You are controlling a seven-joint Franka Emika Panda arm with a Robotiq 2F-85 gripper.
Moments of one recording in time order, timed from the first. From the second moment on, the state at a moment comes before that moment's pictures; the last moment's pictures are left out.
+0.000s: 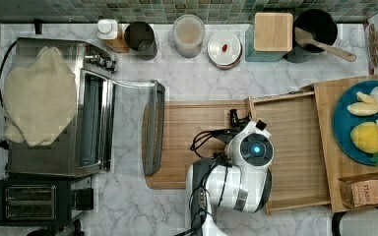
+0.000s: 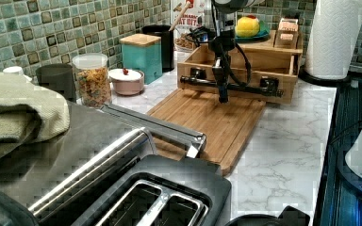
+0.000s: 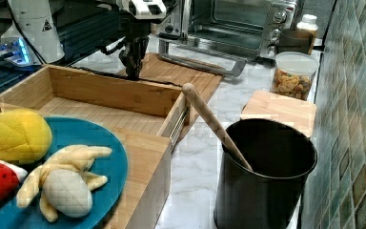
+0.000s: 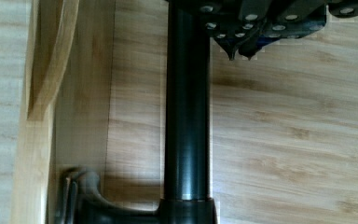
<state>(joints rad) -0.10 0.06 -0.11 -2.53 0.00 0.89 -1.14</state>
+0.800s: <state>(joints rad) -0.23 0.23 -0.28 -2.28 0.04 0.85 -1.47</state>
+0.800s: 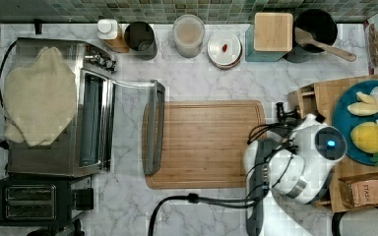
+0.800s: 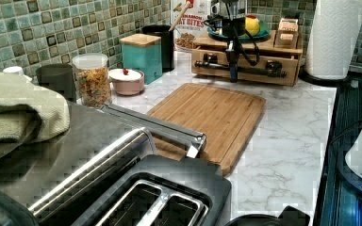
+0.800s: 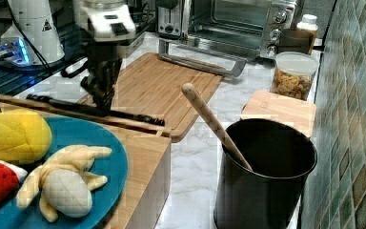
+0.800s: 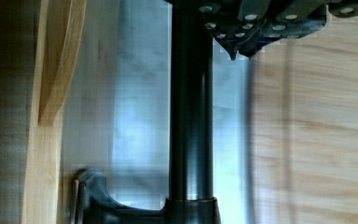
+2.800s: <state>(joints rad) -0.29 0.25 -0.28 -2.28 0.15 0.97 -1.52</state>
